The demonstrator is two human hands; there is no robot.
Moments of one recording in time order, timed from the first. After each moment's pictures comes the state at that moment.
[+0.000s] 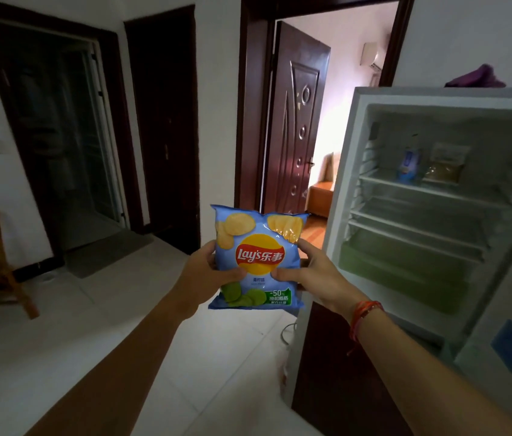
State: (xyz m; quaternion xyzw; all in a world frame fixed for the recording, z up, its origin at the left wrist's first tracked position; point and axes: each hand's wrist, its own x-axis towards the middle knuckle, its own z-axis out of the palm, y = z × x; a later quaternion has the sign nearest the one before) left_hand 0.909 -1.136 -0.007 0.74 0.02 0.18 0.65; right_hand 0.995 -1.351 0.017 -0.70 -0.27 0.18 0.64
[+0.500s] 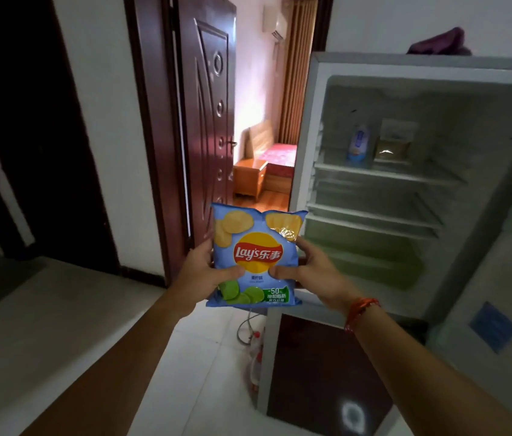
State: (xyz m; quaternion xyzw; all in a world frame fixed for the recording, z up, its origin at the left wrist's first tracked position) left_hand 1.148 -1.080 -0.019 0.71 -0.08 0.04 0.69; right_hand 1.167 -1.307 -0.007 -0.73 -0.10 0.09 0.67
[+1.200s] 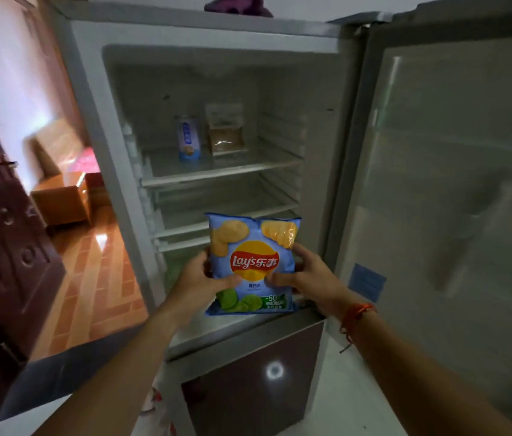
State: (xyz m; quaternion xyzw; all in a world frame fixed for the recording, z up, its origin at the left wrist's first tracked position) left_hand 1.367 -1.307 -0.042 0.69 -0.28 -0.21 0.64; right_hand 1.235 -1.497 -0.032 -0.73 0.15 -0.14 0.65
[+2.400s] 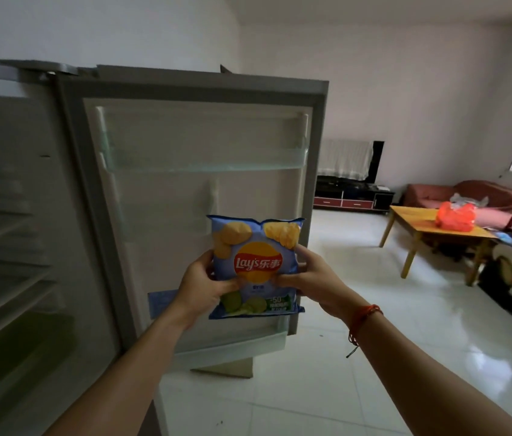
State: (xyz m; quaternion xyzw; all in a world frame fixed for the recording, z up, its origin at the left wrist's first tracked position) left_hand 1.176 -1.494 0.009 0.42 -0.60 -0.43 0.53; right_hand 0.944 -1.493 0.029 -0.63 0.44 -0.43 0.47
